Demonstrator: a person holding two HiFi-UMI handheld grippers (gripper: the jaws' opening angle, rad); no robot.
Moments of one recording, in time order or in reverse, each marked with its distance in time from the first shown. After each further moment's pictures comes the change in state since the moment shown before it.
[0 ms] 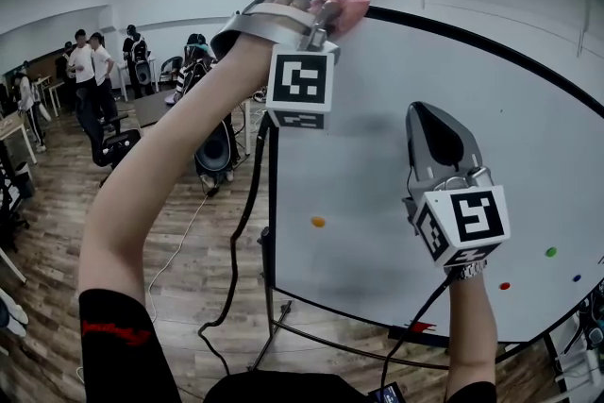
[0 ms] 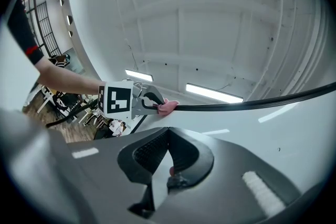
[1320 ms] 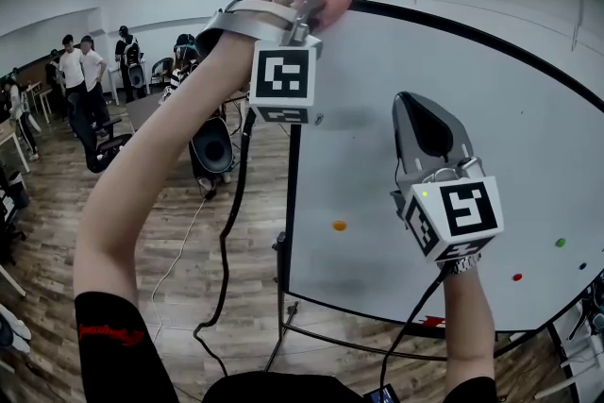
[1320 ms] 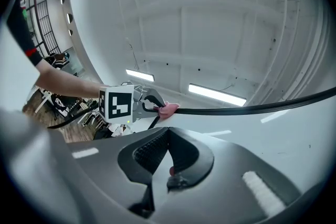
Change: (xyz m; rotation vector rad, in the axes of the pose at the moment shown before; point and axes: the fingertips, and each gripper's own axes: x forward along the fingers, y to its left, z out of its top) left arm -0.002 -0.012 -0.075 -0.001 -0.007 0.014; right arm 0.048 0.060 0.012 -0.011 0.000 -0.008
